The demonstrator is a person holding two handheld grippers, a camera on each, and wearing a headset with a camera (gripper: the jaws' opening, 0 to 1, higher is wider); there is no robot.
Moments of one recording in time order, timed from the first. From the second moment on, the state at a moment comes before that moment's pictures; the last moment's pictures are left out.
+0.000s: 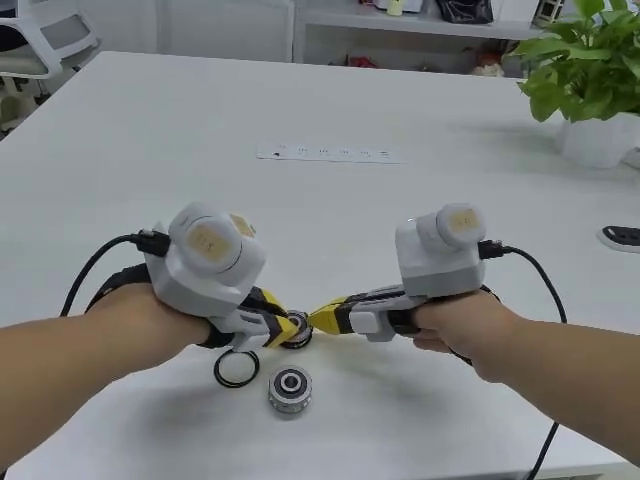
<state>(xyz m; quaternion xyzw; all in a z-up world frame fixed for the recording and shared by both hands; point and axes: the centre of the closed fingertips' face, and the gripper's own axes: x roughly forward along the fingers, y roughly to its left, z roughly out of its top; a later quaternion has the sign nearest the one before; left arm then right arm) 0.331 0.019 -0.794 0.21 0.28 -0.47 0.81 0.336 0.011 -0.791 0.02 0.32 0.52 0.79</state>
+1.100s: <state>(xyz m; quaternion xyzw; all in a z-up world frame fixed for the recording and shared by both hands) 0.329 0.018 -0.795 0.21 0.29 -0.47 0.81 0.331 0.014 -0.790 0.02 0.32 0.53 0.78</state>
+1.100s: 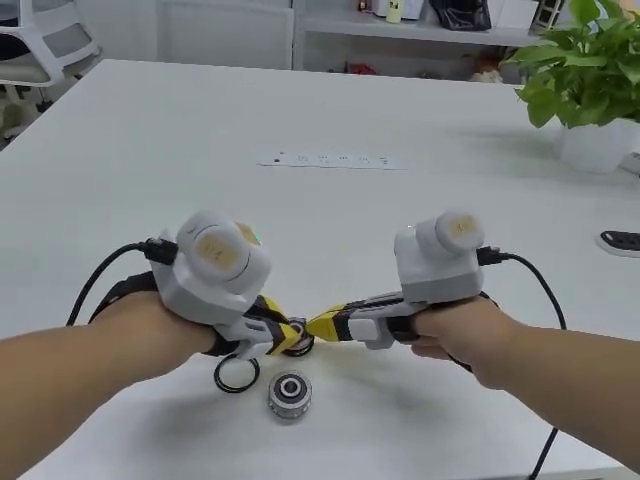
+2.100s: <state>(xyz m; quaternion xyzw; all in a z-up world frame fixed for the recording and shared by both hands) 0.329 0.017 -0.794 0.21 0.28 -0.47 0.81 0.330 0.021 -0.782 0.04 0.31 0.54 0.78</state>
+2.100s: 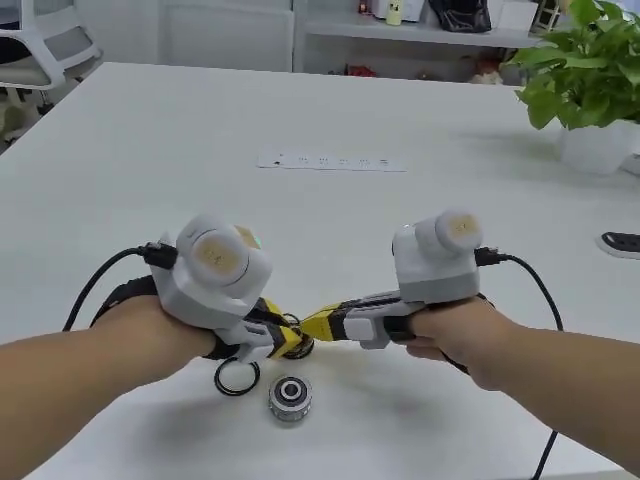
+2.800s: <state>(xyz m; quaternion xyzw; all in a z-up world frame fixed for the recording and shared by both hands) 0.328 0.017 -0.790 0.21 0.27 -0.48 0.81 0.335 0.015 -0.781 0.04 0.32 0.53 0.79</state>
